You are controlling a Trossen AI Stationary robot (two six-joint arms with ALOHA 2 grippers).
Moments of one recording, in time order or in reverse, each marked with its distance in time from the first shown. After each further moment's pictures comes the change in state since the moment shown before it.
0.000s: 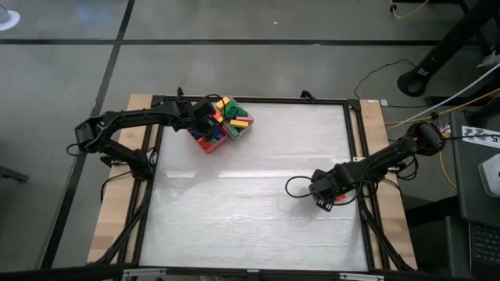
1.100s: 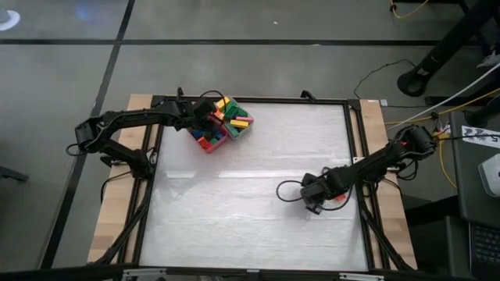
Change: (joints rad) left arm -0.004 0.000 0.000 0.096 0.000 -0.078; right arm -0.014 0.135 0.022 0.217 0.089 -0.058
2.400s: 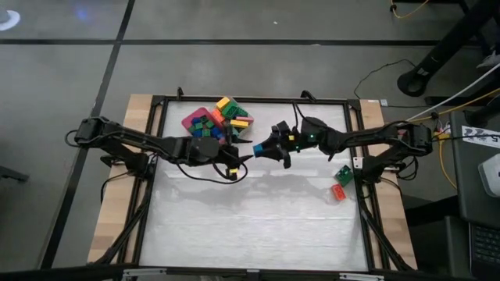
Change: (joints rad) left arm -0.591 0.008 0.001 0.762 -0.046 0.719; right arm -0.581 0.000 0.010 1.457 -0.510 -0.354
